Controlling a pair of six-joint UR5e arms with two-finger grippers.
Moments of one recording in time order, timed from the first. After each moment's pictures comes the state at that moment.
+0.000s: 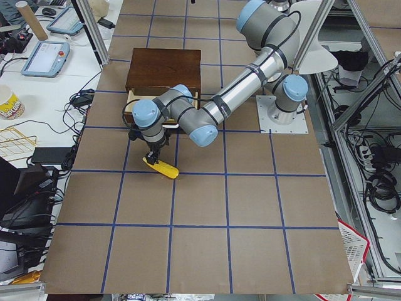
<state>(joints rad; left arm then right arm) -0.87 -2.09 -1.38 -1.29 1.57 1.15 1.69 -1.44 1.50 -1.50 -1.64 0.03</state>
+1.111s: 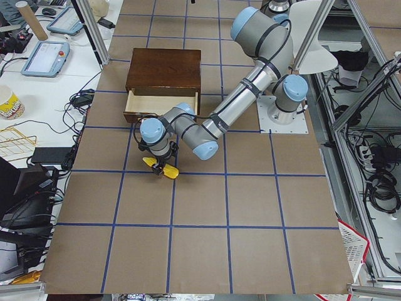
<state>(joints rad) -0.86 -2.17 -1.48 -1.15 1.60 1.28 1.69 -1.44 1.50 -1.50 -1.64 0.03</state>
